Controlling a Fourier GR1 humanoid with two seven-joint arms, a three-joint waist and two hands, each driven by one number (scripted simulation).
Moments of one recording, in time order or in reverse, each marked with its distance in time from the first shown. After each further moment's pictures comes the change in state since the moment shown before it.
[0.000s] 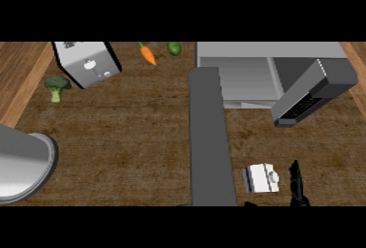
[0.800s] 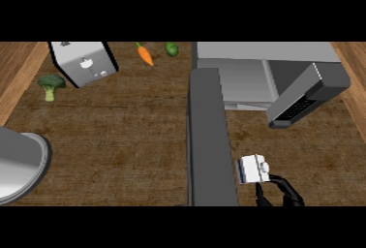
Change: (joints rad) left arm 0.011 -0.008 0.017 0.004 0.053 -0.041 0.023; right arm -0.088 0.010 -0.044 0.186 -0.094 0.161 -0.146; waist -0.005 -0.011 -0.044
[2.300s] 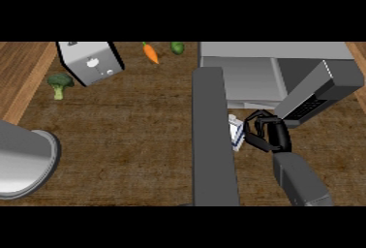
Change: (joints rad) left arm -0.031 0.038 0.044 0.002 0.110 0.006 0.080; right arm -0.667 -0.117 -0.050 0.494 0.066 0.124 -0.027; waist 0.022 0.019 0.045
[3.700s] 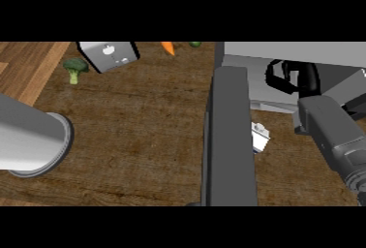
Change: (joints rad) left arm -0.165 0.035 -0.020 0.095 -0.039 -0.038 0.009; right arm -0.413 -0.210 -0.017 0.220 0.082 -0.249 0.261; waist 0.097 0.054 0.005
